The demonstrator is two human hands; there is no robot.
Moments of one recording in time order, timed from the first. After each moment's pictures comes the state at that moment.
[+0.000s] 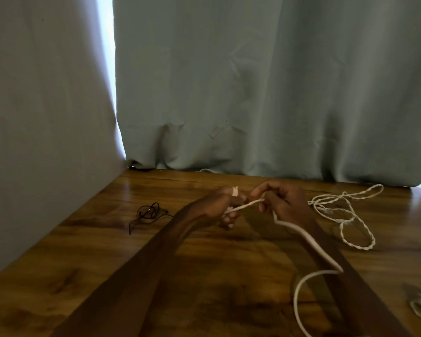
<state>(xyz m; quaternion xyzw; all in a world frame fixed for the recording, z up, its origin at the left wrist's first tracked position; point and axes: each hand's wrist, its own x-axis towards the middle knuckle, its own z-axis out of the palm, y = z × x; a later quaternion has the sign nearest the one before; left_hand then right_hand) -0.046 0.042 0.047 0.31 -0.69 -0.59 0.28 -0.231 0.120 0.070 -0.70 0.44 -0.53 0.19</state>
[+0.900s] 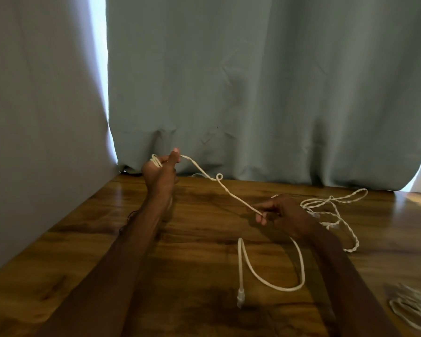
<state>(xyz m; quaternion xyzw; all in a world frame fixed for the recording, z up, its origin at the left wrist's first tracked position) 0.012 0.013 0.085 0.35 -0.39 -0.35 0.78 -0.284 0.107 0.068 -0.79 0.51 -0.29 0.17</state>
